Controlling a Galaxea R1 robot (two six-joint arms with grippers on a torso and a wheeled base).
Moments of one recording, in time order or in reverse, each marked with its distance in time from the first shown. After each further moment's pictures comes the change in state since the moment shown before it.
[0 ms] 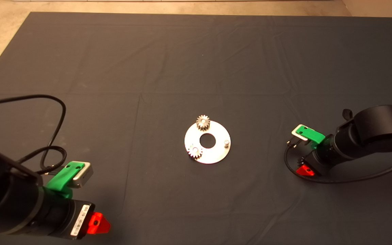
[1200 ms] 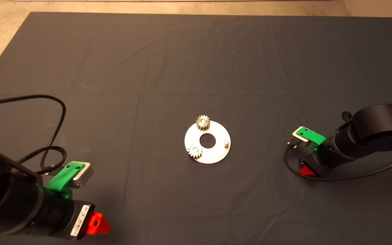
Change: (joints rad) left arm 0.000 0.000 0.000 -0.003 0.000 0.000; right arm 0.000 0.002 -0.019 0.053 0.000 0.036
